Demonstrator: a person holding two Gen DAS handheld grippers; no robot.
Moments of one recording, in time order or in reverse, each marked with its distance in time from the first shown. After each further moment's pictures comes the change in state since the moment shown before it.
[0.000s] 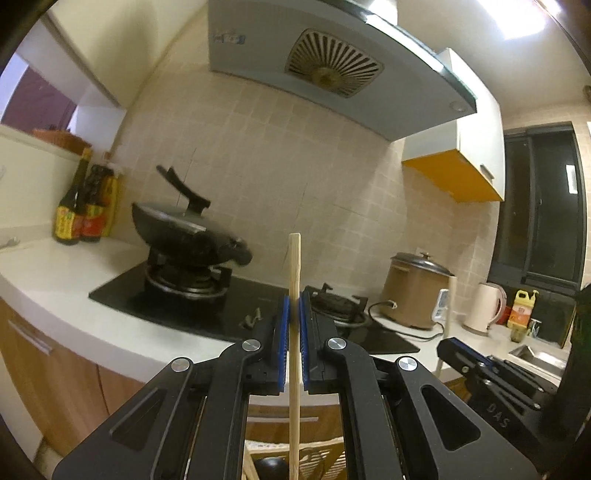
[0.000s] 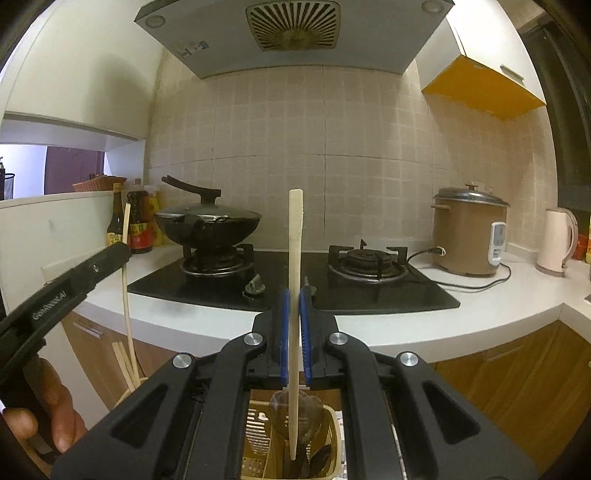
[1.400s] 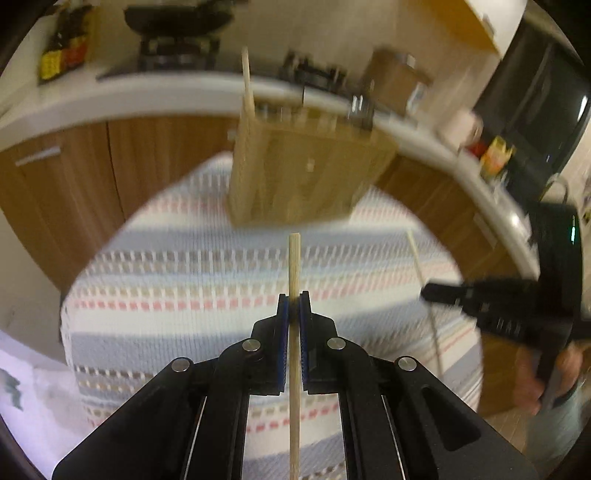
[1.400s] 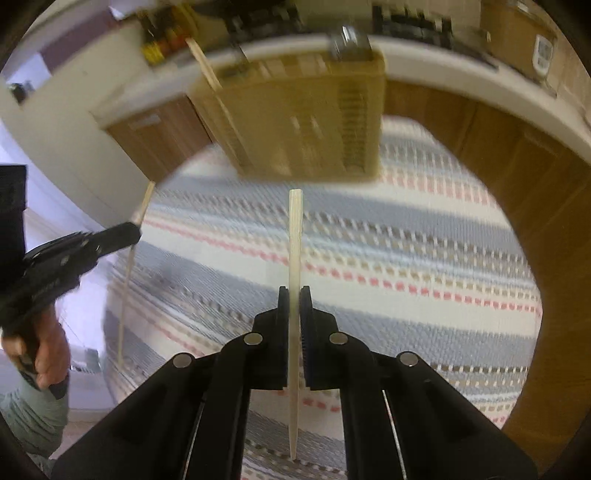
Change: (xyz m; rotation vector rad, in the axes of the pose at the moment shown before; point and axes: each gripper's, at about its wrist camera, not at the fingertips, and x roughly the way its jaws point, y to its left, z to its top) left arm -0.126 0.025 -0.096 -0.032 0.817 -0.103; right arm -0.102 0.021 -0.116 0.053 0.871 0.233
